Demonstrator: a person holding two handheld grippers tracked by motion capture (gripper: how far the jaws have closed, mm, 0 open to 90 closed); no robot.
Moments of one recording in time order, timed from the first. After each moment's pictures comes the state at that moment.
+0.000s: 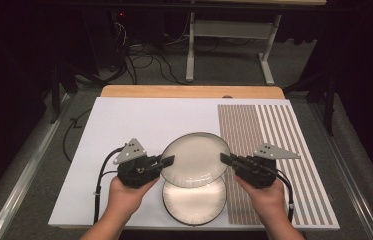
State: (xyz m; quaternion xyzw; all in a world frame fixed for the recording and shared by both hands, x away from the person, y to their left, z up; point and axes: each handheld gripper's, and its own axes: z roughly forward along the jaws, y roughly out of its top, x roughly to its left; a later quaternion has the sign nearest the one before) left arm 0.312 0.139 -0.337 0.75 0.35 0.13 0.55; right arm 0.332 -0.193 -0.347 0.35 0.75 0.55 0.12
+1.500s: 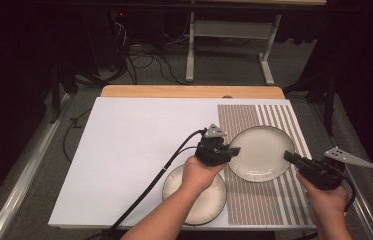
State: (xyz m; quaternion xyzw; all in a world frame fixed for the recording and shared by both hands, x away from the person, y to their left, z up) left arm 0.393 -0.028 -0.364 0.78 0.34 0.04 0.52; right arm 0.337 -0.351 -0.366 0.46 0.69 0.53 0.18
